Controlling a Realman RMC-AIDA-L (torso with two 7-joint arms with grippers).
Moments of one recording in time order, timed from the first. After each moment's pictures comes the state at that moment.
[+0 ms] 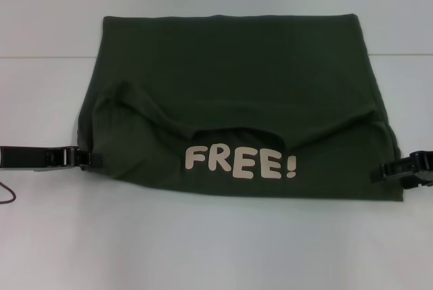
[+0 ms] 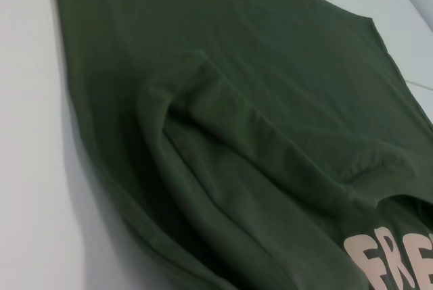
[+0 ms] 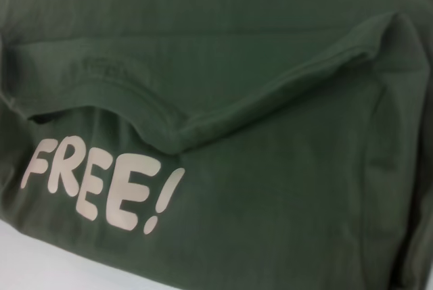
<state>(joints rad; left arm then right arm) -0.58 -1.96 0.65 0.63 2.27 1.32 -2.17 0.72 1.92 -0.67 -0.67 -2.57 -1.47 2.48</state>
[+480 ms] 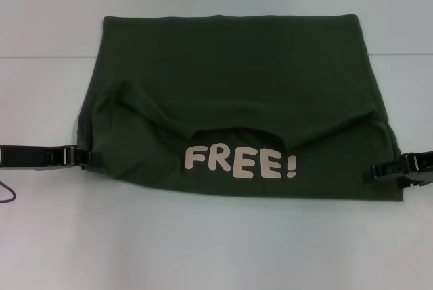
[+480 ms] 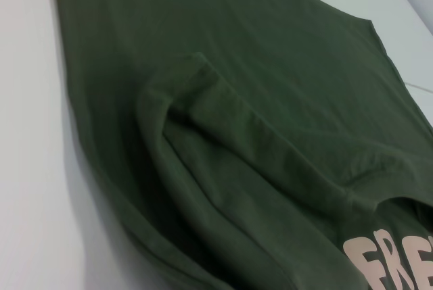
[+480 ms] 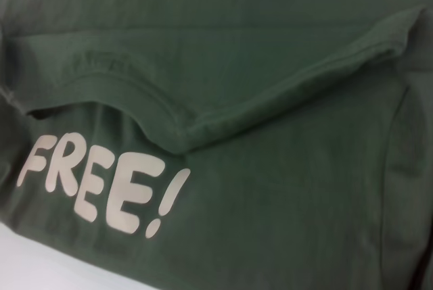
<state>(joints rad) -0.58 -1.95 0.65 0.63 2.27 1.32 -2.17 0.72 1.94 -0.69 -0.67 -2.57 -1.43 2.47</state>
